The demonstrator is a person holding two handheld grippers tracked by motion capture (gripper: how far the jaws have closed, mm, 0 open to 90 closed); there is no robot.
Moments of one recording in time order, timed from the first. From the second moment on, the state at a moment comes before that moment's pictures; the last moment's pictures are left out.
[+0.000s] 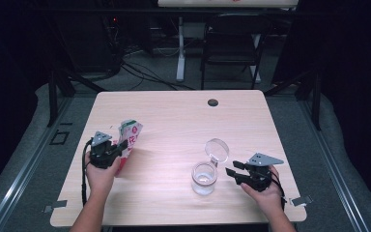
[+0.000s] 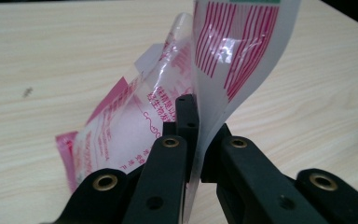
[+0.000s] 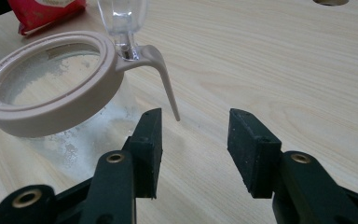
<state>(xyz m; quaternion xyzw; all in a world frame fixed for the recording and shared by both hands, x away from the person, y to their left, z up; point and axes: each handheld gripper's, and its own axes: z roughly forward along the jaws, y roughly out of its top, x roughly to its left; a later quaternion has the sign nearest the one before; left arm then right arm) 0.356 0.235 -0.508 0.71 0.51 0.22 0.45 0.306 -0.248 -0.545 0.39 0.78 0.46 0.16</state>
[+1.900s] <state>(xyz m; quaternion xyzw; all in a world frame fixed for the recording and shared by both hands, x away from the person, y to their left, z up) 0.320 0.160 -0.464 0.75 0.37 0.17 0.52 0.305 -0.244 -0.542 0.39 0.78 0.46 0.17</state>
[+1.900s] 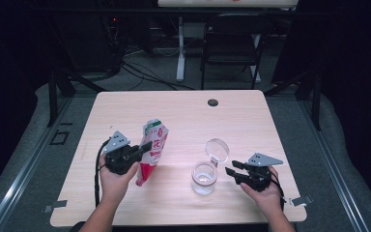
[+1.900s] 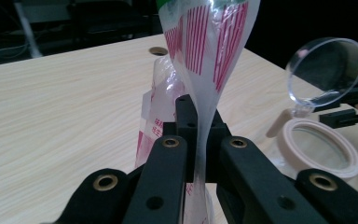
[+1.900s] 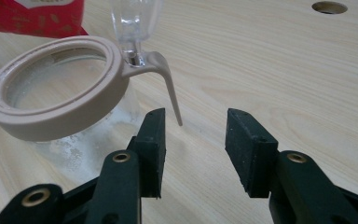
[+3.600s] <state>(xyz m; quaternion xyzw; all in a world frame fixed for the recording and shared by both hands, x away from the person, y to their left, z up) 0.307 0.126 -0.486 0.79 0.32 0.10 0.51 0.277 -0.235 -0.491 0.33 0.77 0.52 0.15</state>
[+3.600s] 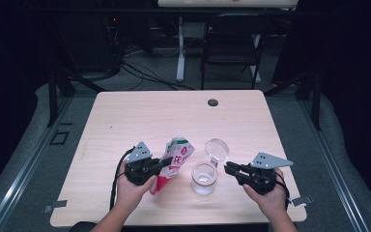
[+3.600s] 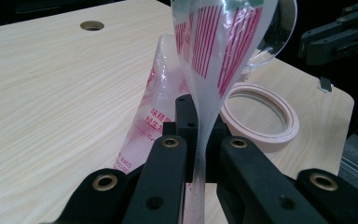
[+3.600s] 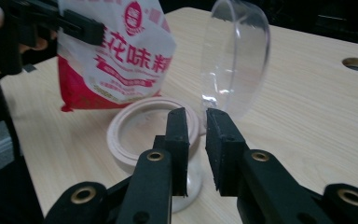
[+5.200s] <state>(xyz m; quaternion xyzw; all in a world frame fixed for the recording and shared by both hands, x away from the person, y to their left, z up) 0.287 0.129 -0.513 0.81 0.33 0.09 0.48 0.304 -0.145 -0.479 0.27 0.80 0.51 0.13</state>
